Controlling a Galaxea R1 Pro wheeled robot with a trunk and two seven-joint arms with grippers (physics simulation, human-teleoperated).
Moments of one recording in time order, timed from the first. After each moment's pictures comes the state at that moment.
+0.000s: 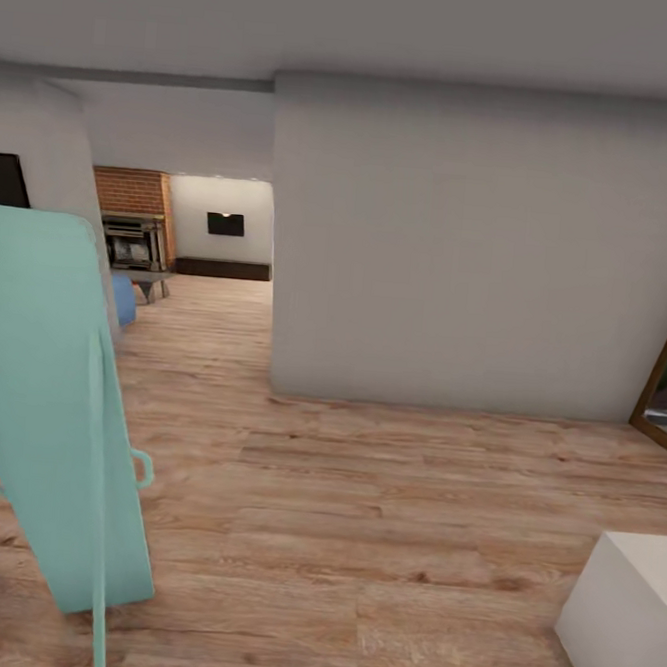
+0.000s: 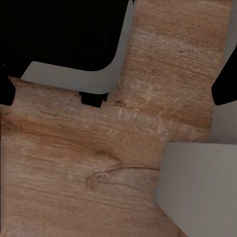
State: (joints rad) left arm -0.17 0.04 0.00 -0.01 0.17 -0.14 0.13; right arm -0.13 0.02 0.44 0.03 -0.34 -0.25 -0.11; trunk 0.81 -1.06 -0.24
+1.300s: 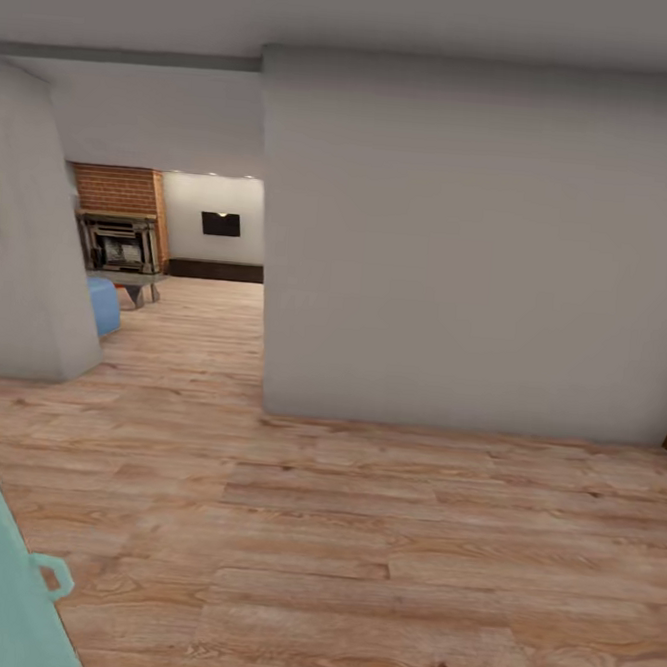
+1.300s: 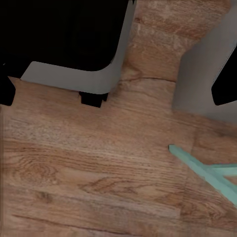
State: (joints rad) left arm -0.17 0.04 0.00 -0.01 0.17 -0.14 0.13; right arm -0.13 0.03 0.44 0.03 -0.34 -0.25 -0.10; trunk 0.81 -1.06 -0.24
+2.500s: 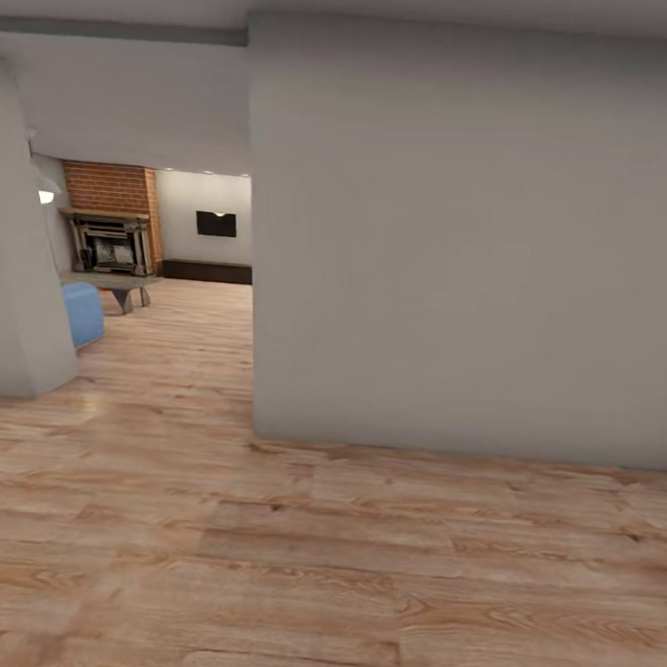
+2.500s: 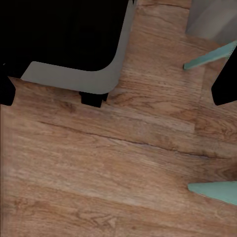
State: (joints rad) left arm -0.17 0.04 0.00 -0.01 0.17 -0.14 0.13; right arm -0.13 0.03 0.44 0.03 -0.34 -0.25 -0.10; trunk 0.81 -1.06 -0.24
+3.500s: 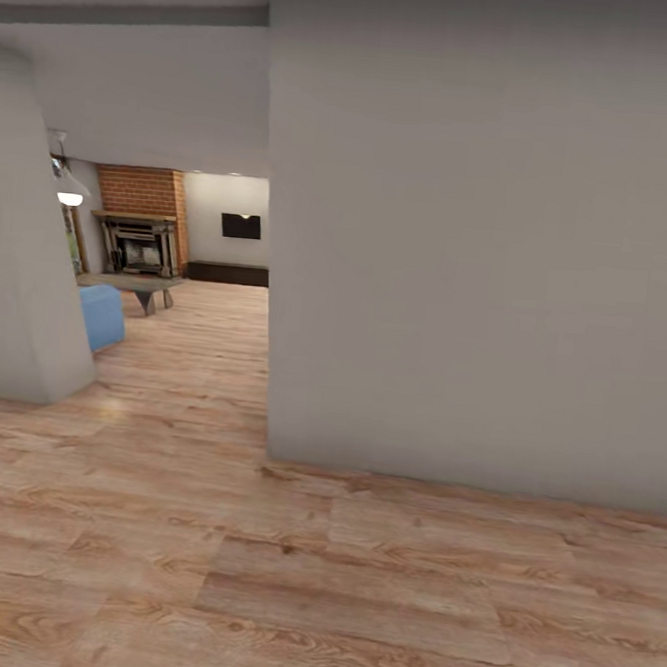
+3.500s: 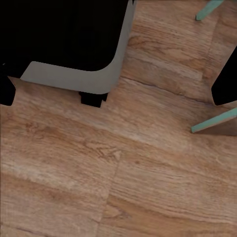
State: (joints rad) left arm -0.17 0.04 0.00 -0.01 0.17 -0.14 0.13; right arm -0.13 0.02 0.44 0.03 -0.34 -0.25 -0.11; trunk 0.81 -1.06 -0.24
